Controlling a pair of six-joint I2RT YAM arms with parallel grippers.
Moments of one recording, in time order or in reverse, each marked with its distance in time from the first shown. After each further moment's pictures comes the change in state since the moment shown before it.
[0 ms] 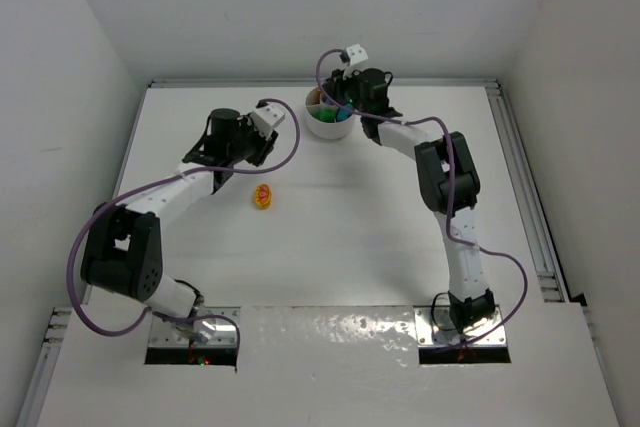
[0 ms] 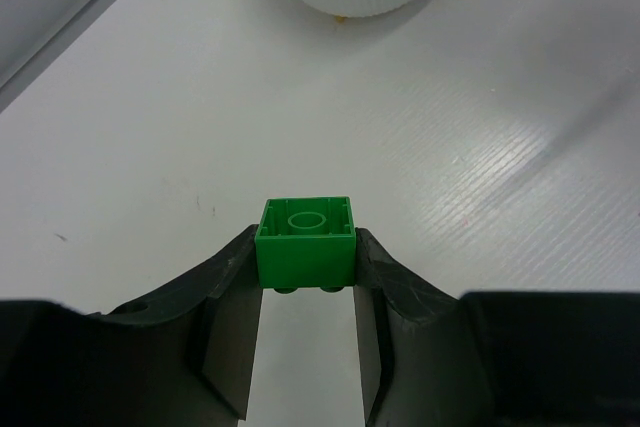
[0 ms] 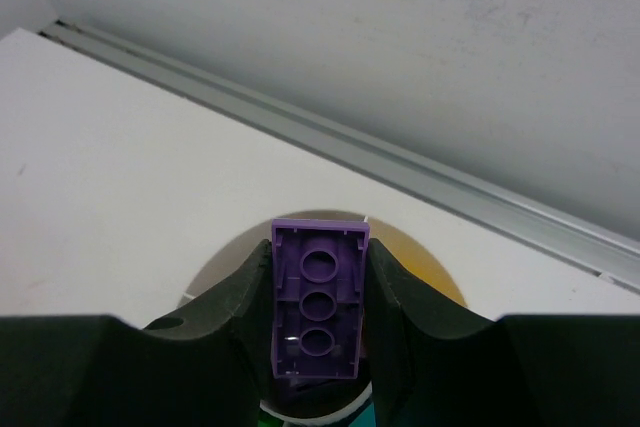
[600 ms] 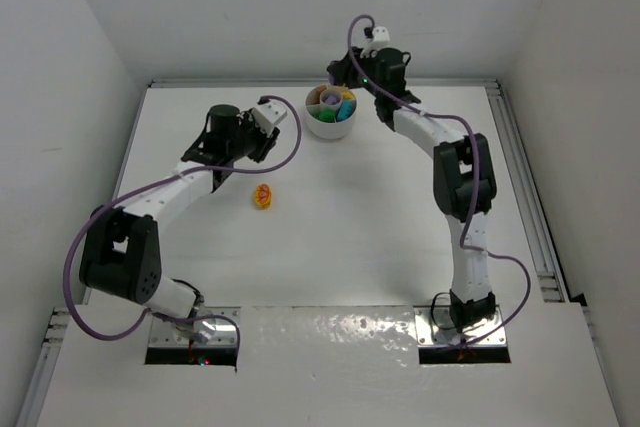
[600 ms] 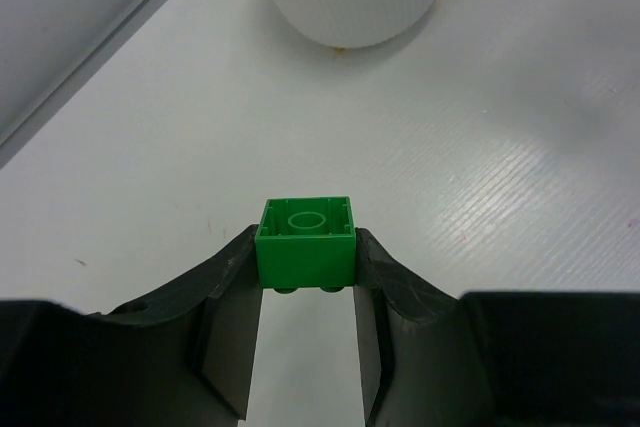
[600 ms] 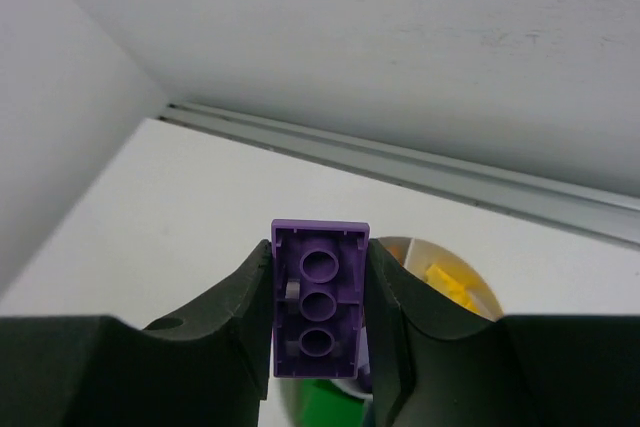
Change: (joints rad) left arm -0.009 -0.015 0.026 -0.003 0.028 0.024; right arm -0.051 -0.122 0.043 -0.160 -0.092 0.314
